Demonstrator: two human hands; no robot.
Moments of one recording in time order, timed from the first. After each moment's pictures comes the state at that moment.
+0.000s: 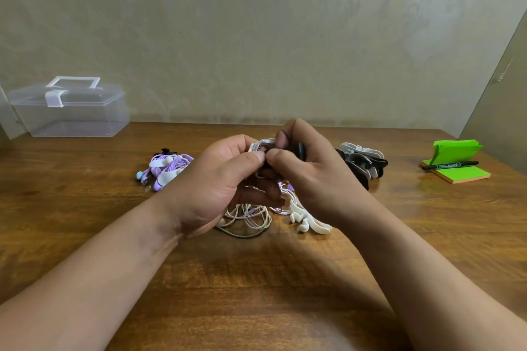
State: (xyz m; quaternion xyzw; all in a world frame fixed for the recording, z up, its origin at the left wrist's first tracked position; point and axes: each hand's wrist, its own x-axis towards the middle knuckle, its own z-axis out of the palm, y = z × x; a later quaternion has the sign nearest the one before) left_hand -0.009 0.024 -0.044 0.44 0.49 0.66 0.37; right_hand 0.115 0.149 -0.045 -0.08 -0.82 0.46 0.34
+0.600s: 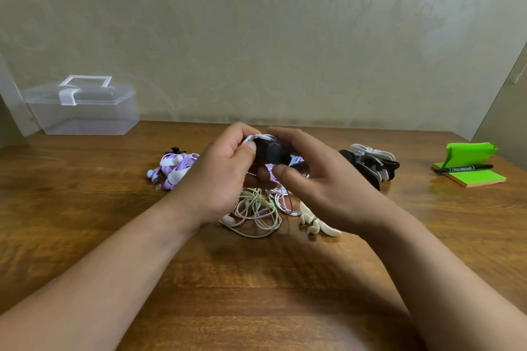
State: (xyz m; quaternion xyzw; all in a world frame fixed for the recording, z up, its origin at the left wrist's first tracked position) left_hand -0.030 0.028 -0.055 0.48 0.62 0.60 0.17; right_hand 0.120 0.153 -0.045 -0.09 -0.91 0.31 0.27
